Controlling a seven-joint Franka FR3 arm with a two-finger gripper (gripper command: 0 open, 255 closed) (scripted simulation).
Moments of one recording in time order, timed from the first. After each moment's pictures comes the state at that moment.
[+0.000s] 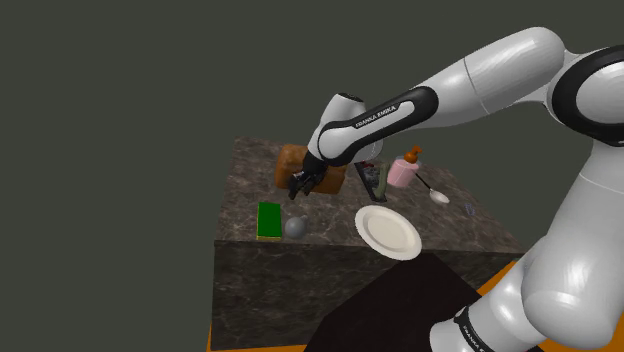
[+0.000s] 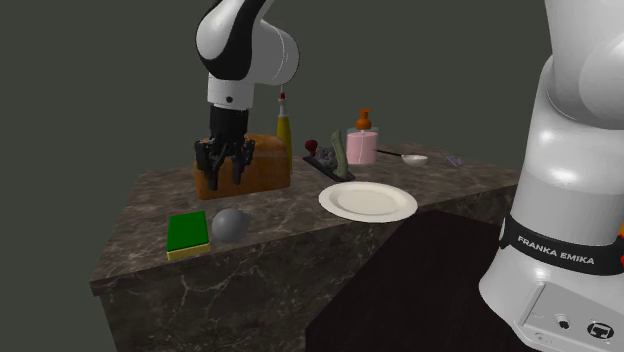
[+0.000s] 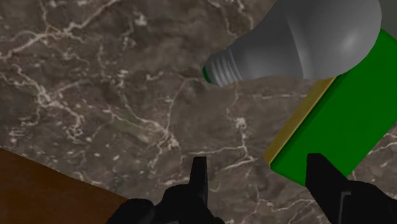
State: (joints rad) arm 0.11 0.26 0.11 -2.21 0.17 2.59 -0.01
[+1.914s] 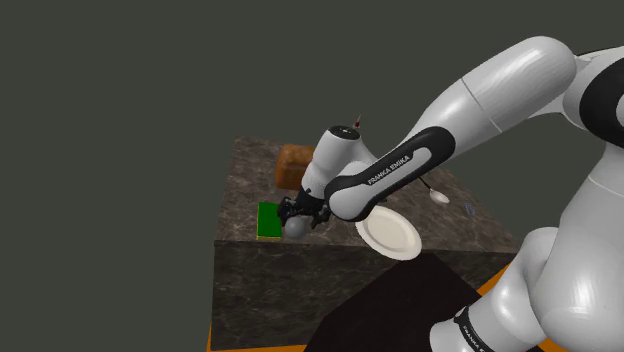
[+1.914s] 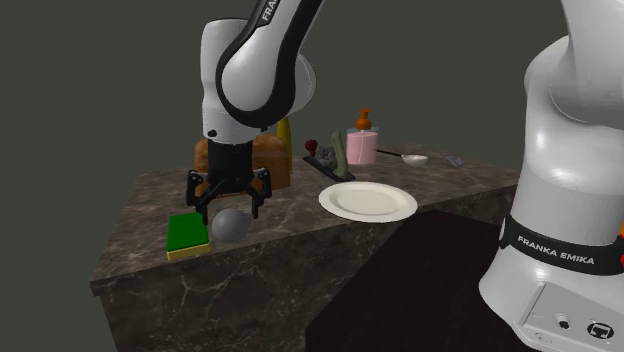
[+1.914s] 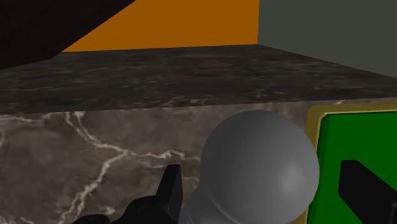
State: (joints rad) arm 0.35 0.22 0.03 -2.43 -0.04 2.77 0.89
